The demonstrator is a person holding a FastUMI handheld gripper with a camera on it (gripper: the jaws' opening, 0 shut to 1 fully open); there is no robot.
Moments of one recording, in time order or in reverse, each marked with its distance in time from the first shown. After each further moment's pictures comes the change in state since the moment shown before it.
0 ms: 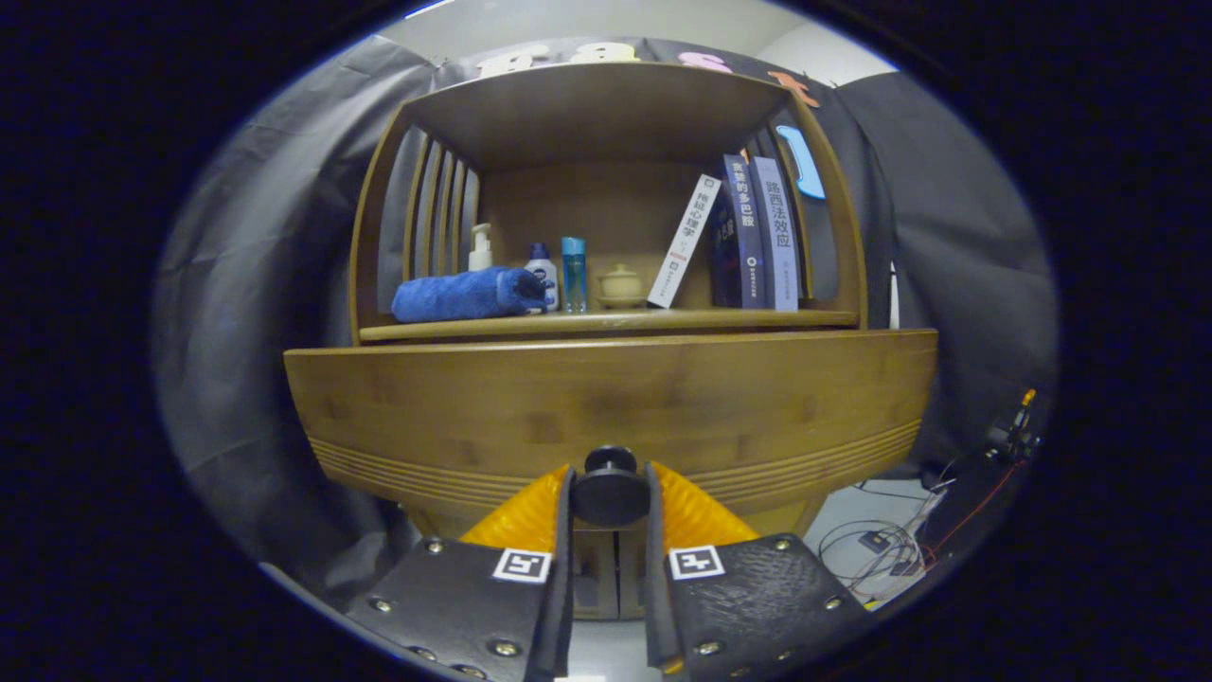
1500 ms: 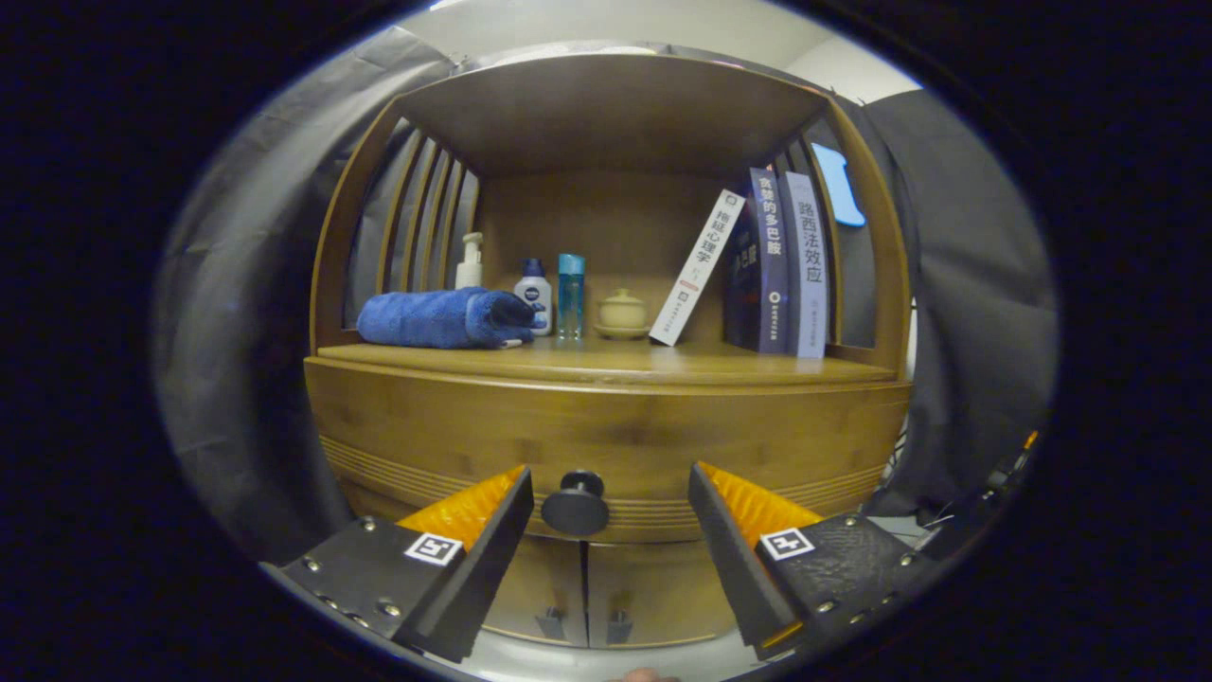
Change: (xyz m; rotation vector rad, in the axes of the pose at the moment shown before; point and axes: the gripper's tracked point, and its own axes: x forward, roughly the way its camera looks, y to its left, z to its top) arm 0.091 -0.004 0.039 -0.042 -0.037 0.054
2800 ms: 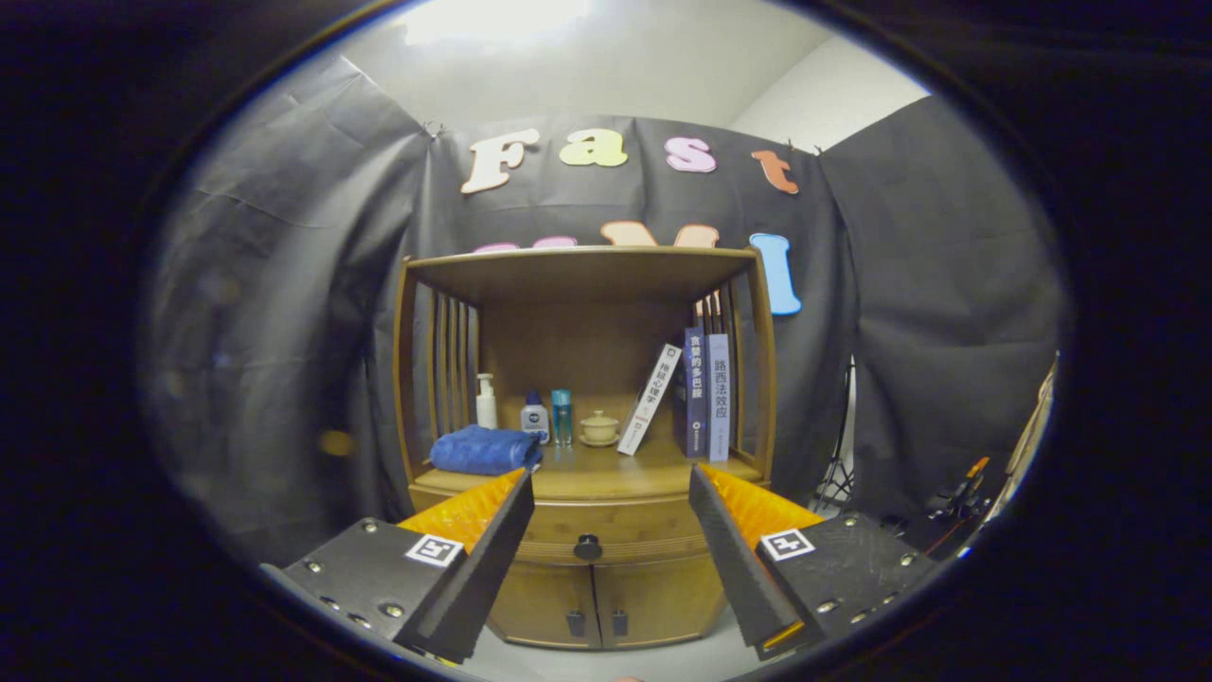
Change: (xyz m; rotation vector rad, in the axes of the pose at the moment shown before) arm -0.216 -0.016 0.180 0.050 -0.177 -0.102
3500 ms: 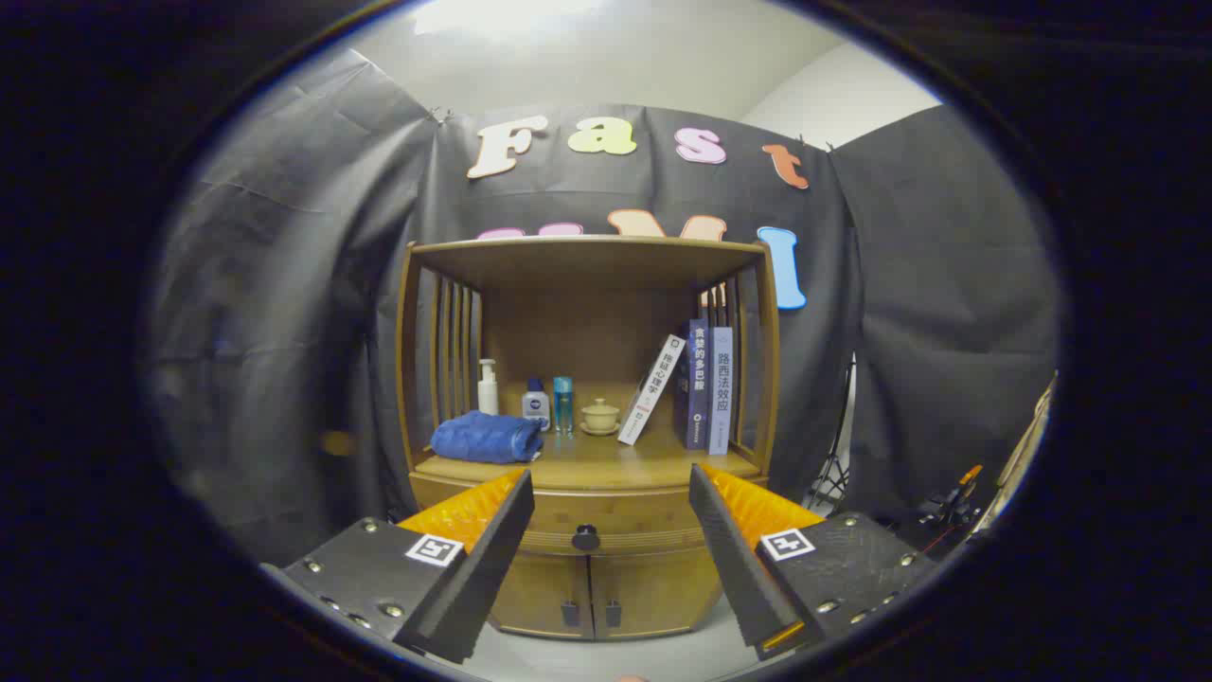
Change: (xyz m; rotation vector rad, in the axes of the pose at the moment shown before) arm -0.003 0.008 -0.001 -0.019 0.048 0.011
